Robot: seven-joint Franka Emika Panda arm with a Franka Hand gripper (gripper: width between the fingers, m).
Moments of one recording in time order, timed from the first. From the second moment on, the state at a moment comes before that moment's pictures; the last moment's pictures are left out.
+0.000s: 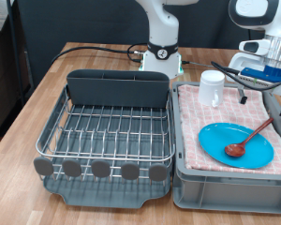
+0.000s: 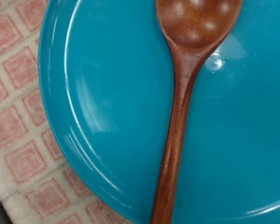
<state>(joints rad) 0.02 0.22 0.43 -2.23 -0.68 2.54 2.28</state>
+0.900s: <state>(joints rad) 0.06 0.34 0.36 -2.22 -0.87 2.61 2.50</state>
